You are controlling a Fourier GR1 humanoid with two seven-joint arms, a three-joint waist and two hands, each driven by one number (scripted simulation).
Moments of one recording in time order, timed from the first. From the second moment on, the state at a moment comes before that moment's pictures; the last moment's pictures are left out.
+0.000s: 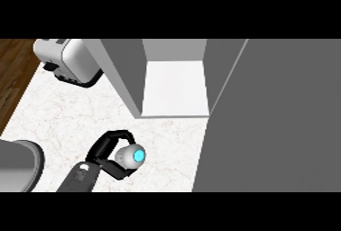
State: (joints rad) left arm -0.35 0.11 -0.01 -0.57 -0.24 -0.35 -0.91; right arm 0.13 -0.19 0.50 -2.48 0.04 -0.16 0.34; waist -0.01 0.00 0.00
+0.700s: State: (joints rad) left arm -0.34 0.01 0.03 -0.79 0.03 -0.03 -0.80; right arm 0.13 -0.20 0.50 -2.49 0.04 -0.18 0.36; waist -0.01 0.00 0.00
